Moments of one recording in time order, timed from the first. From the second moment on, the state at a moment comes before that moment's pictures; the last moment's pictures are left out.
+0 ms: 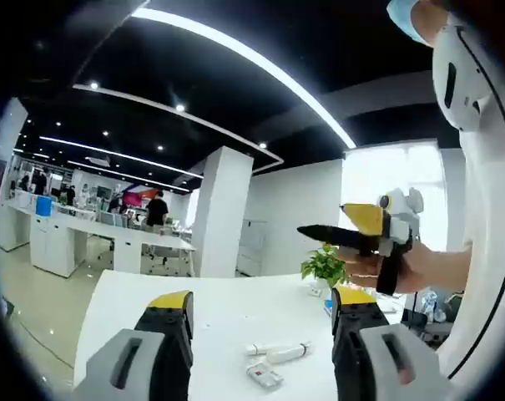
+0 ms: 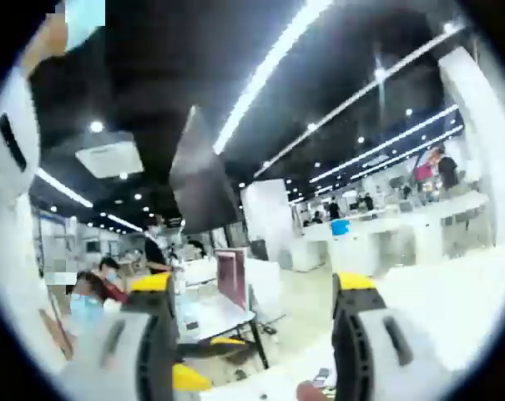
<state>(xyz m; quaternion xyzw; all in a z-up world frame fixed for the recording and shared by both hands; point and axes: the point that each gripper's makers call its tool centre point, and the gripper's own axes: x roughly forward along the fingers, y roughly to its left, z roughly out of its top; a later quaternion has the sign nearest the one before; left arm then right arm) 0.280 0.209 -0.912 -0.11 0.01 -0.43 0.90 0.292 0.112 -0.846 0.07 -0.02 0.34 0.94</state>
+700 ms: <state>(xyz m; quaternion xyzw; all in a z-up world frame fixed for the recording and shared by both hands) 0.276 0.145 -0.899 -0.08 -0.01 -0.46 0.88 0.281 0.013 -0.862 0.07 -0.06 0.29 0.95</state>
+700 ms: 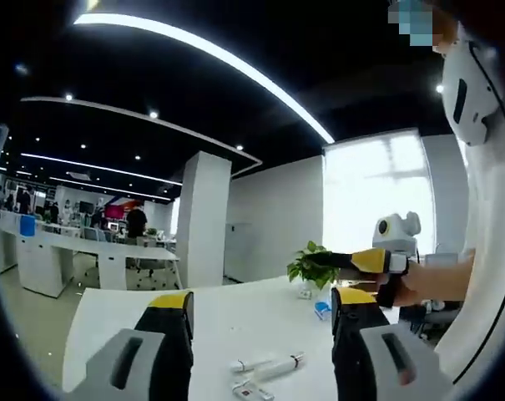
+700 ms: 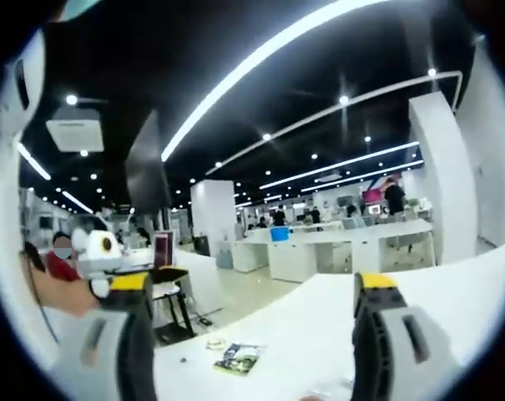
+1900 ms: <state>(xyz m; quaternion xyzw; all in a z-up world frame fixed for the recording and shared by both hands) 0.276 0.184 -0.934 -0.13 0.05 -0.40 0.91 0.297 0.025 -0.906 0.09 0.00 0.29 0.95</state>
